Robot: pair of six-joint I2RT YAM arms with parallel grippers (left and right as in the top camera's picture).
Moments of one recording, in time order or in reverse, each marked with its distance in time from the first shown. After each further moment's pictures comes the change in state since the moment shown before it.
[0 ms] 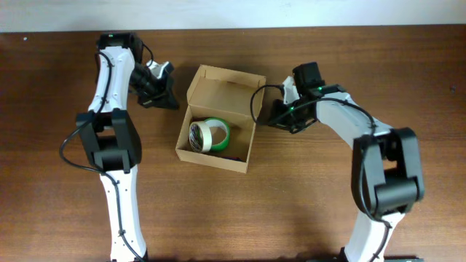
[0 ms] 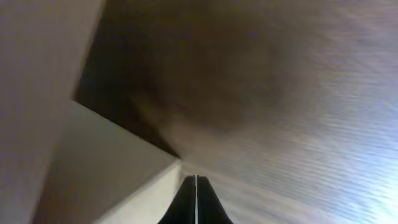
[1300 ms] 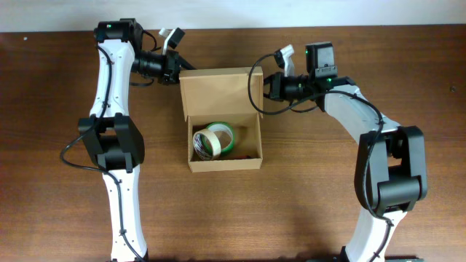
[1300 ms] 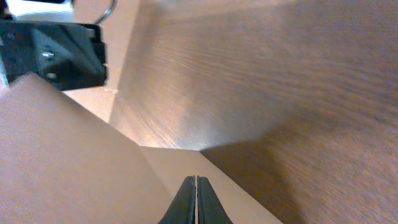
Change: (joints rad) left arm -0.014 0.011 0.198 -0.078 0.562 0.358; right arm -0.056 0.005 0.087 0.315 -0.437 -0.021
